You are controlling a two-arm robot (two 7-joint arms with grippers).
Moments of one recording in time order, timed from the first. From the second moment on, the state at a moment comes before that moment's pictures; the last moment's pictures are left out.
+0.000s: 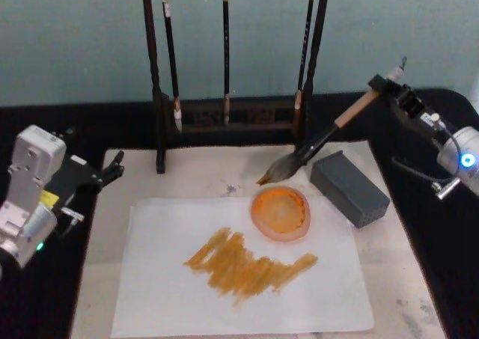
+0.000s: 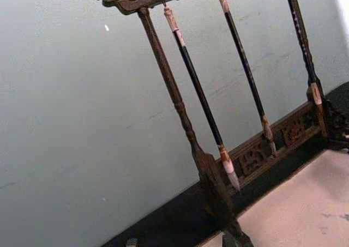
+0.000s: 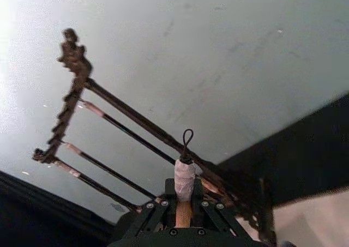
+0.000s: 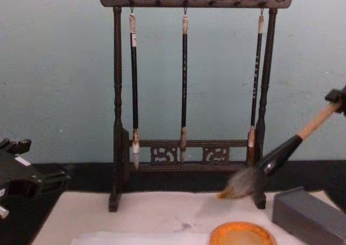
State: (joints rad) left arm -0.20 0.60 0.45 -1.41 -0.25 -0.12 0.03; right arm 0.29 0.43 -0.19 -1.42 1.35 0.33 0.17
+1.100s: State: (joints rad) left arm -0.20 0.60 0.45 -1.41 -0.25 -0.12 0.03; right arm 0.32 0.43 -0.26 -1.24 1.46 0.31 0.15
